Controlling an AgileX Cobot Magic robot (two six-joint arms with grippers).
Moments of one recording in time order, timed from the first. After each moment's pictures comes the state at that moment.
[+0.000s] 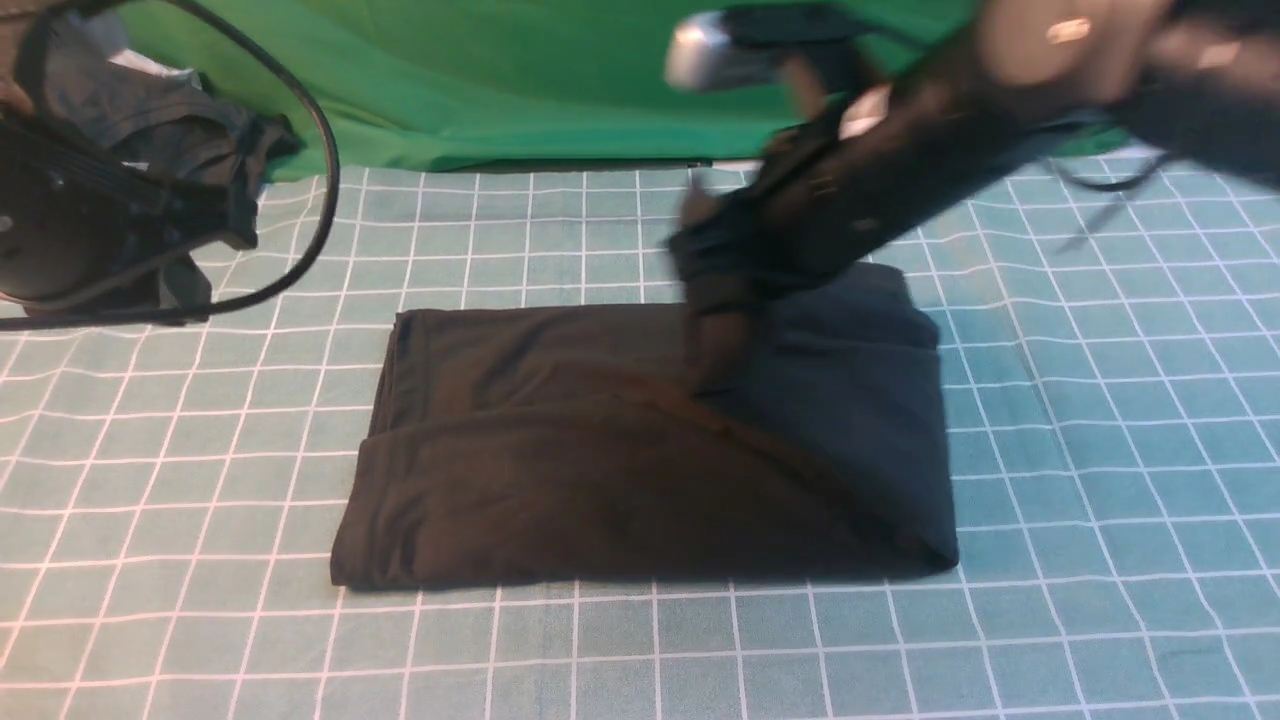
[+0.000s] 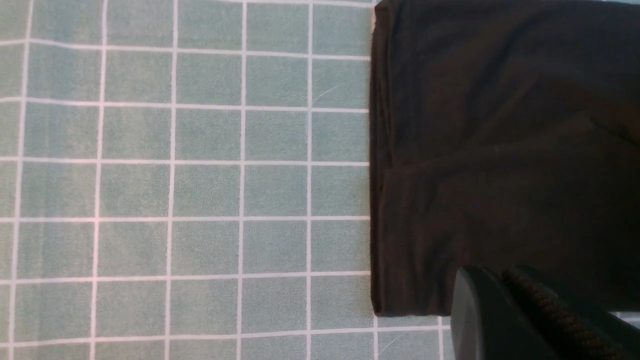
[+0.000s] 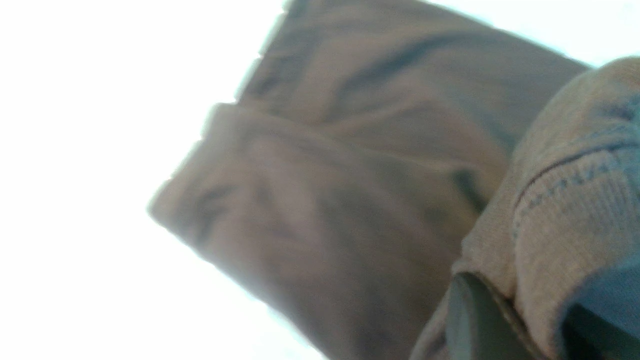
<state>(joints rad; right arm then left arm) 0.65 1.85 -1.57 0.44 0.78 -0.15 -0.04 1.28 -1.20 -0.08 1.05 -0.10</state>
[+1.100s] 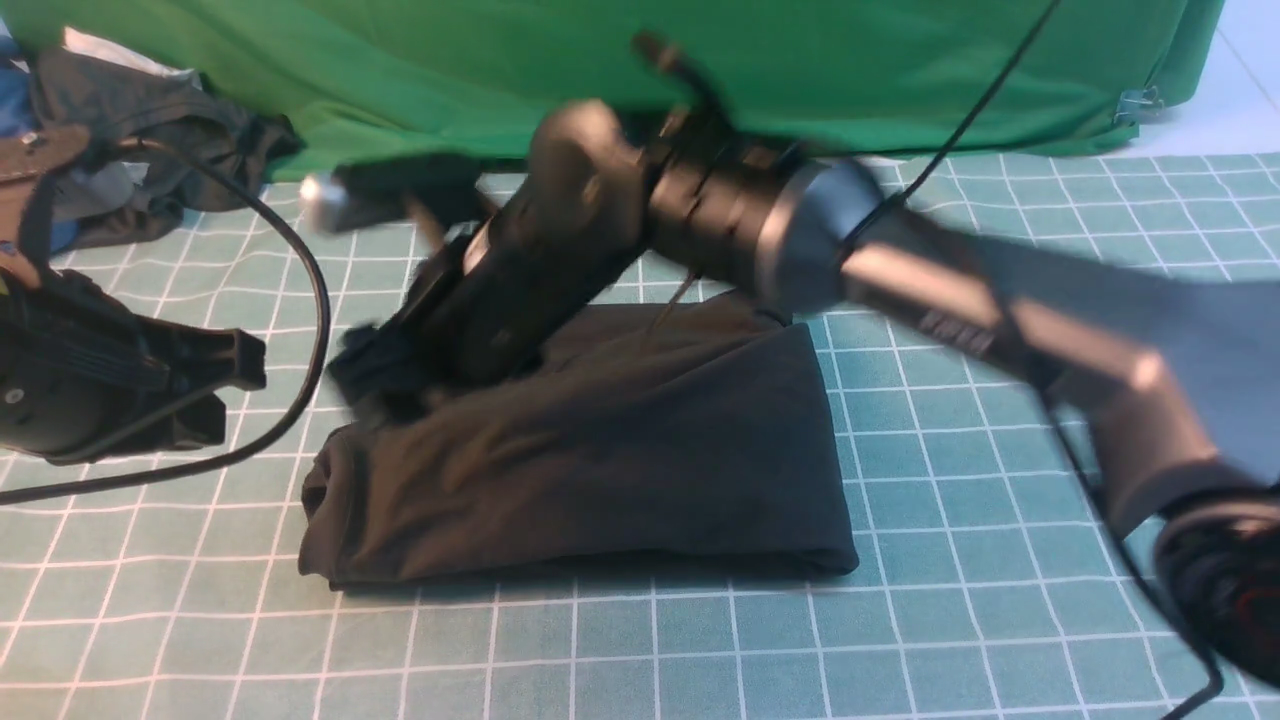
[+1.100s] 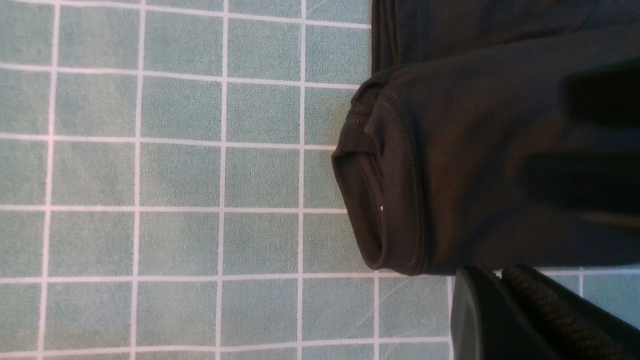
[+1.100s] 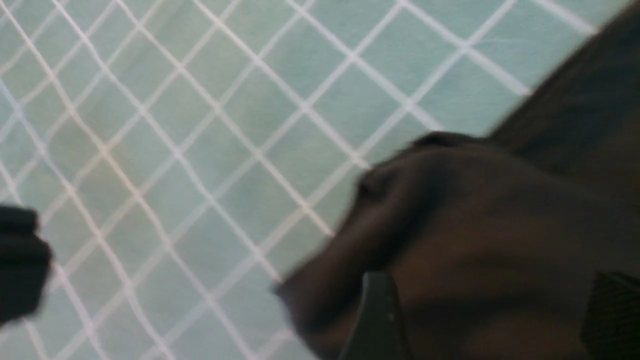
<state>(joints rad) 0.82 2.24 -2.05 0.45 0.87 -0.13 -0.04 1.16 -0.93 -0.13 0.91 -0.10</state>
